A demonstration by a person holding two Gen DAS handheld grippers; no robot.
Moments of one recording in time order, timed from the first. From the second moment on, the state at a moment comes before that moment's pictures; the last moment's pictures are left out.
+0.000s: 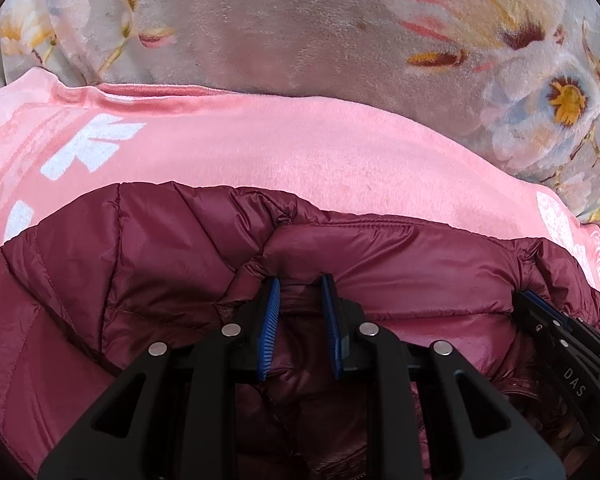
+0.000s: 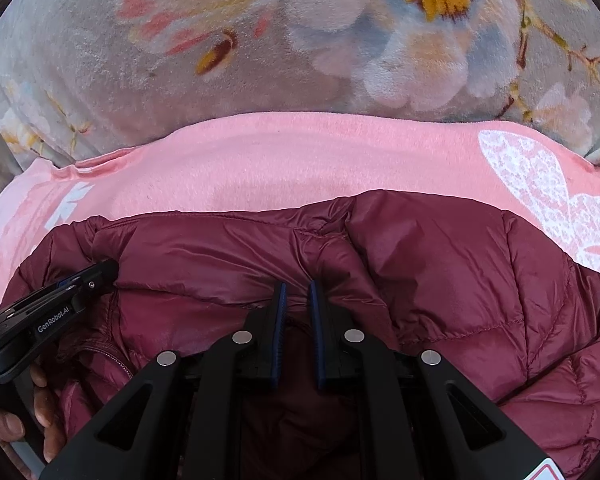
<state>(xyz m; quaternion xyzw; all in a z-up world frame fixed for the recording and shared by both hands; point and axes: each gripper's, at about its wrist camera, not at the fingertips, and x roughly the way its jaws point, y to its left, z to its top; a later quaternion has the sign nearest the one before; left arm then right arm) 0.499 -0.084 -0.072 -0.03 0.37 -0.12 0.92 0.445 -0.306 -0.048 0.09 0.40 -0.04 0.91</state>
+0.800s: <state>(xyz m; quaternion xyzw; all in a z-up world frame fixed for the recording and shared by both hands) 0.291 0.064 -0.039 -0.08 0.42 -0.14 0.89 0.117 -0.369 0.031 0.19 0.37 -0.06 0.91</state>
